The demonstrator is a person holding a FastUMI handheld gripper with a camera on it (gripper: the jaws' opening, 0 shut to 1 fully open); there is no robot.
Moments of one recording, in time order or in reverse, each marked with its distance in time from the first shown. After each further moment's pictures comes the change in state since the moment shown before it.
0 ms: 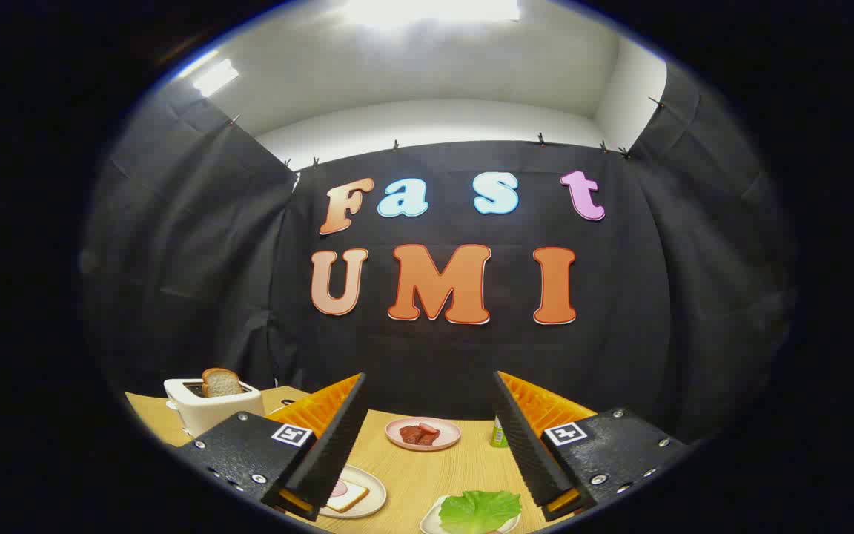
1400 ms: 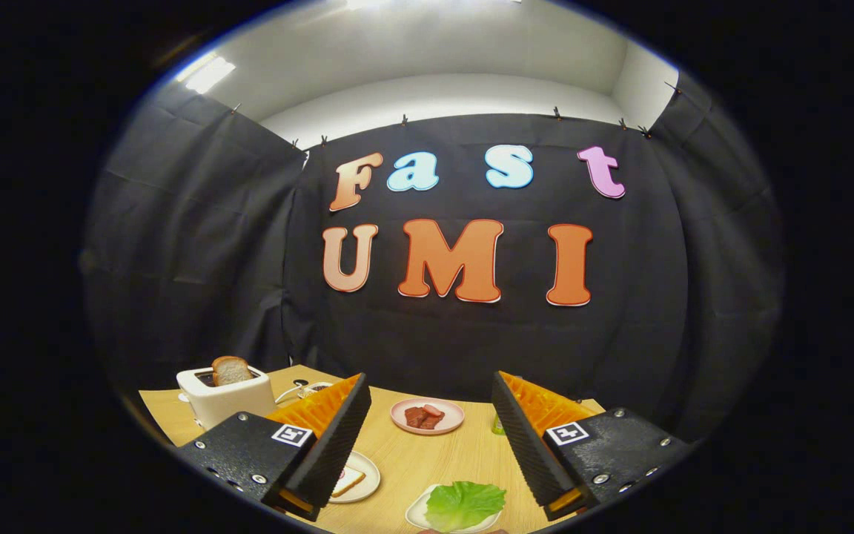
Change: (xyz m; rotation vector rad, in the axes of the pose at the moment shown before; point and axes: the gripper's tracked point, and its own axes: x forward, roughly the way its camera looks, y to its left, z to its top) arm 0.011 -0.028 -0.005 -0.008 0.183 0.055
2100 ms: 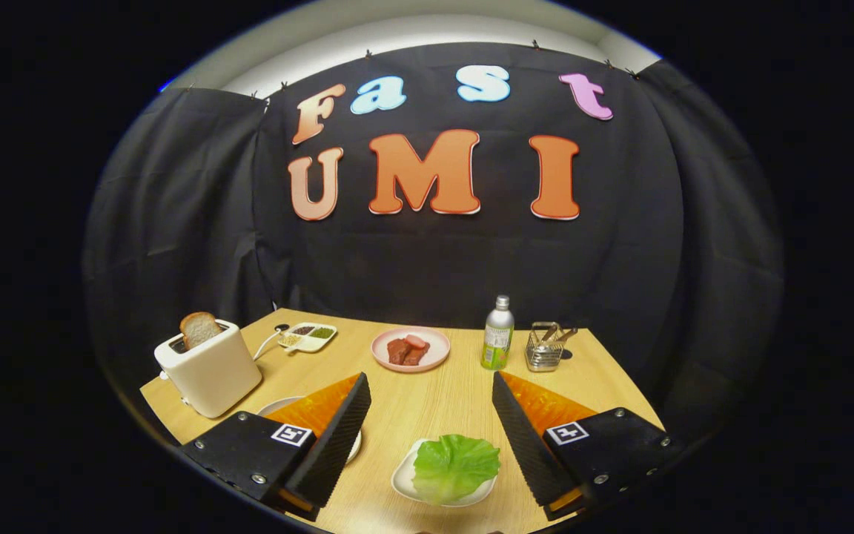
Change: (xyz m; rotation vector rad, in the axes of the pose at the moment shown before) arm 0.026 -0.026 -0.101 0.067 0.384 -0.029
